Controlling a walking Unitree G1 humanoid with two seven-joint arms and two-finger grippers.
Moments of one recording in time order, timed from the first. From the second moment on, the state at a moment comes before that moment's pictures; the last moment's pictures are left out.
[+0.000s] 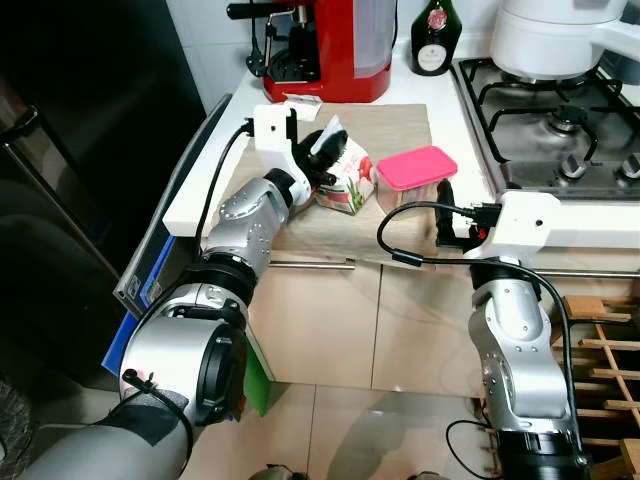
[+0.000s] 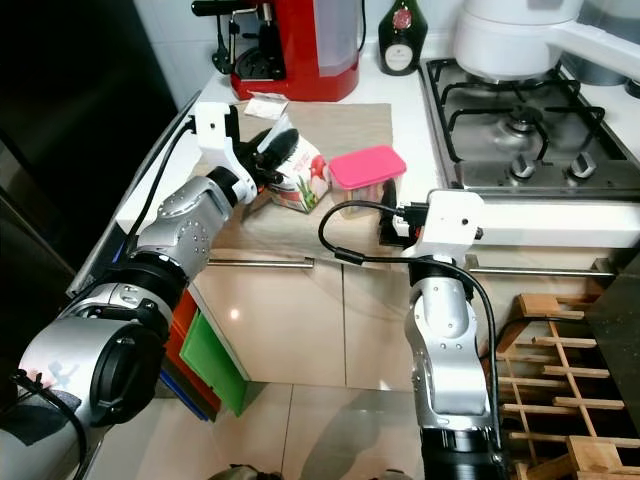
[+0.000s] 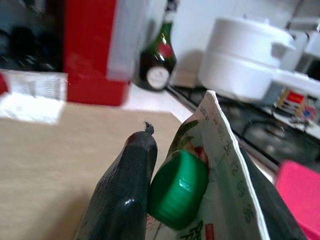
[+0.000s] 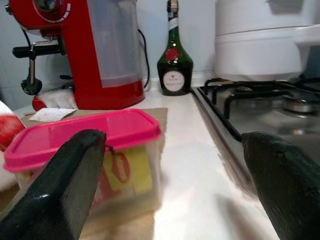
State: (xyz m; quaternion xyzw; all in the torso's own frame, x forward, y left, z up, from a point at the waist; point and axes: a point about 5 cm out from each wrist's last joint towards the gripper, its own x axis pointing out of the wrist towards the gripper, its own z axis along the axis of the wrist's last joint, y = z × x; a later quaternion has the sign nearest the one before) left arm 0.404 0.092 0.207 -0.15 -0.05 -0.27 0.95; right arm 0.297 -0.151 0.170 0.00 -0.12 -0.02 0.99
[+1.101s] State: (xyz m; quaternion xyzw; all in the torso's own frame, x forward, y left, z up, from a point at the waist) left arm 0.311 0.103 0.215 -0.06 -0.11 -0.28 0.95; right arm 0.309 -0.149 0.157 0.04 -0.10 0.00 0.99
